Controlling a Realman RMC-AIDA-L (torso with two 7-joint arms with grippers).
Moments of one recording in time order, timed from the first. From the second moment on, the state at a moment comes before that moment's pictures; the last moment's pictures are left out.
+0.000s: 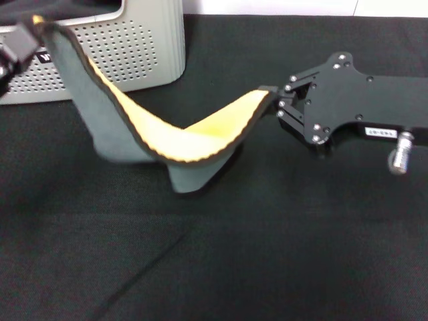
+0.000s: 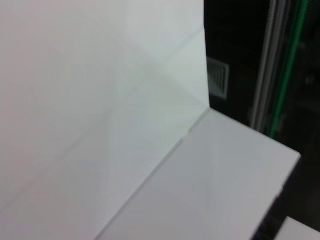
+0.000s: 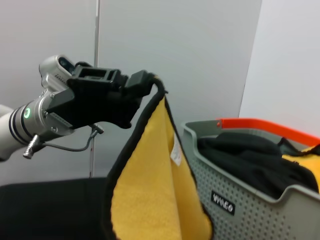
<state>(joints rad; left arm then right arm) -0.20 -1.97 1.00 0.57 0.96 1.95 -1.76 0.13 2.01 -1.61 -1.77 1.46 1.13 -1.29</state>
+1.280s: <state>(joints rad) 0.06 -1.95 1.11 0.83 1.09 2.04 -1.81 -0.07 2.01 -1.29 -2.04 1.73 1.65 -1.17</state>
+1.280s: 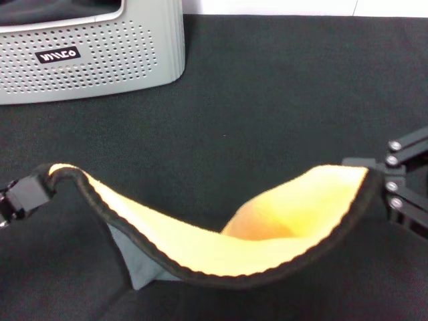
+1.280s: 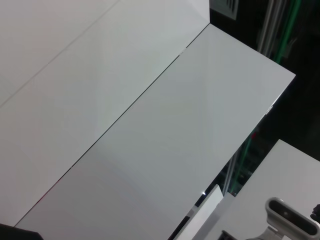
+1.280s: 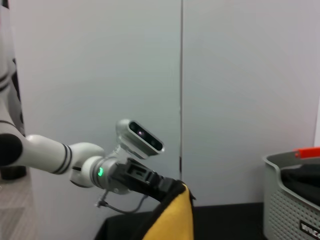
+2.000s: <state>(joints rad) 0.14 -1.91 1.16 0.97 1.05 2.04 -1.81 -0.08 2.01 -1.26 -2.02 1.83 1.73 -1.16</state>
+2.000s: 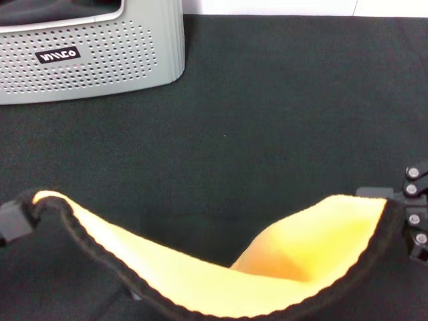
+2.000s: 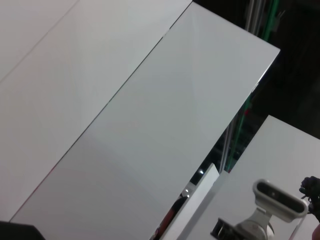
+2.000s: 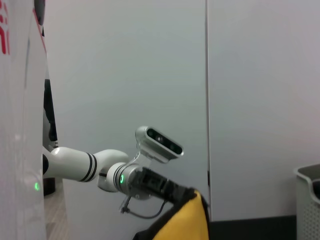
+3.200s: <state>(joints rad) -0.18 -1.95 0.95 0.60 1.23 2.03 -1.76 0.16 2.01 -1.19 -1.42 1.67 1.67 -1.18</state>
